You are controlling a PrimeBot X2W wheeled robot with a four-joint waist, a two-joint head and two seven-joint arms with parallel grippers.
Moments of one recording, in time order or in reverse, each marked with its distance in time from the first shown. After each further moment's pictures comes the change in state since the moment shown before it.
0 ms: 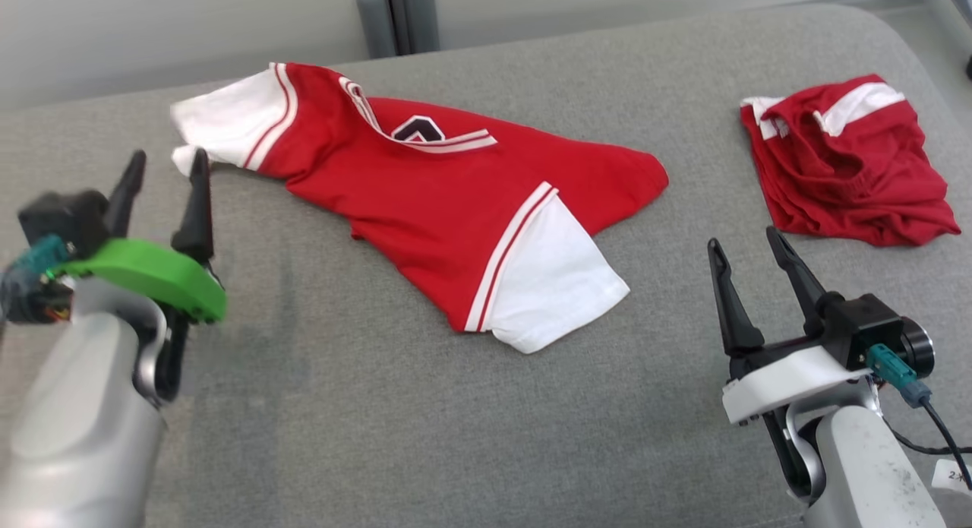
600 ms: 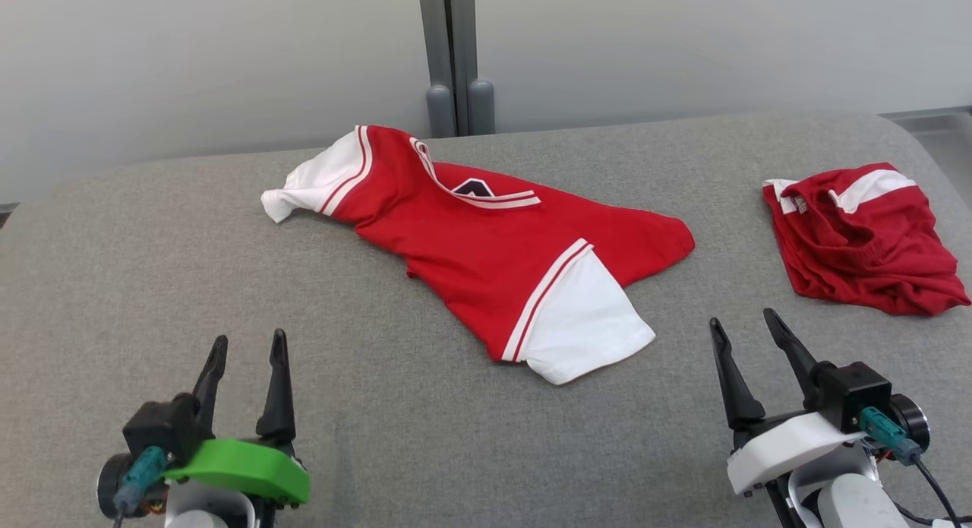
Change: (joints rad) left arm 0.531 -0.222 0.256 -0.347 0.262 0.023 0.000; right arm 0.128 0.000 -0.001 0.044 0.015 0.000 0.000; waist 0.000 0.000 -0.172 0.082
